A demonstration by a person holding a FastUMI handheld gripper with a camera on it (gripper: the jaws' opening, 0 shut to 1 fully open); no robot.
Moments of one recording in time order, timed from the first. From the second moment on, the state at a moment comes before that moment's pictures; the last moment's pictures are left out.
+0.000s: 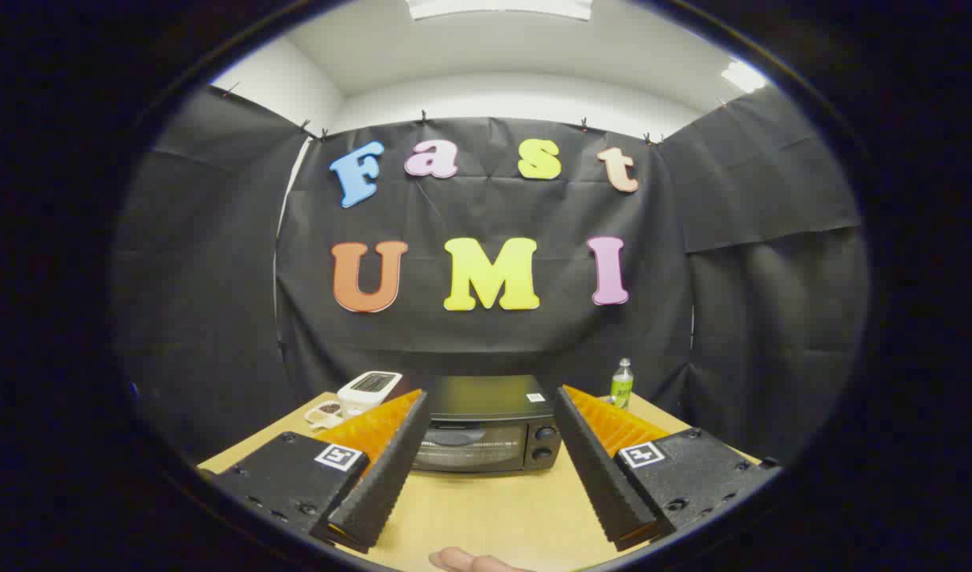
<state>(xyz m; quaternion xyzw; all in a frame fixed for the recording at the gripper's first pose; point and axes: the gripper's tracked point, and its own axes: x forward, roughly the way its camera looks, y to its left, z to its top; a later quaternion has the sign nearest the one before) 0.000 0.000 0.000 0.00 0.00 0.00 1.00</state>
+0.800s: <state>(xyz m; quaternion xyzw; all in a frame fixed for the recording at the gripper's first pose) 0.005 0.005 -0.006 0.00 0.00 0.00 1.00</state>
